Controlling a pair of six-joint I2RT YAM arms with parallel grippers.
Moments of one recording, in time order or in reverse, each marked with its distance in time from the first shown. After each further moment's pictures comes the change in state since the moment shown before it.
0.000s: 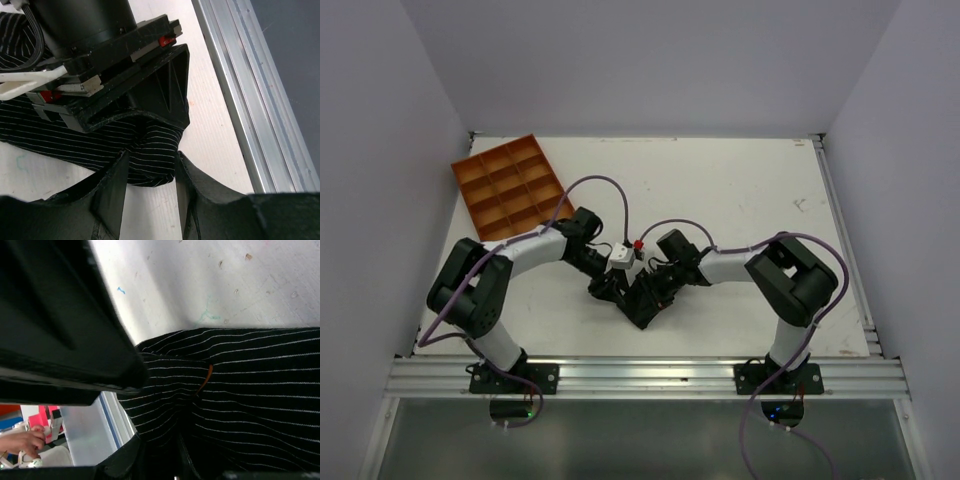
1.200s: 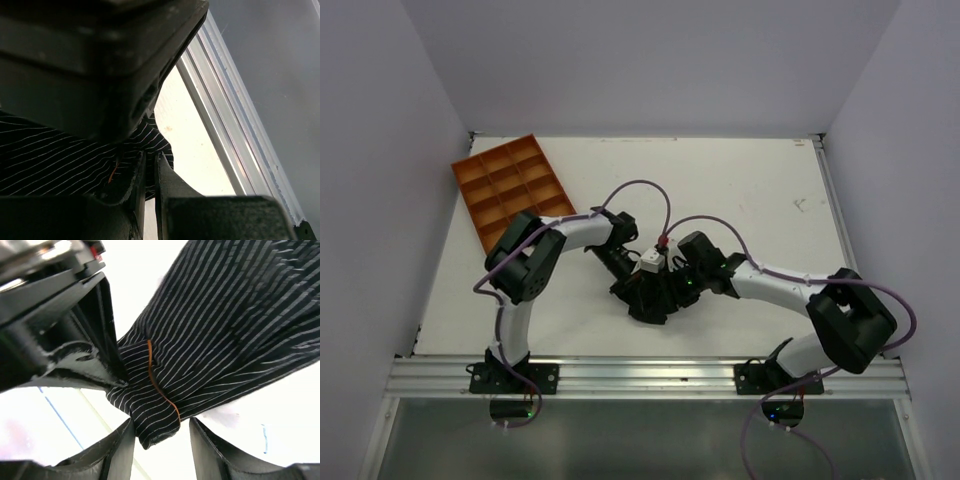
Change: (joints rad) left arm -0.153 0.386 0.356 -0.398 0.041 0.209; right arm -0.005 -0.370 -0.126 -0.193 0.393 -0.003
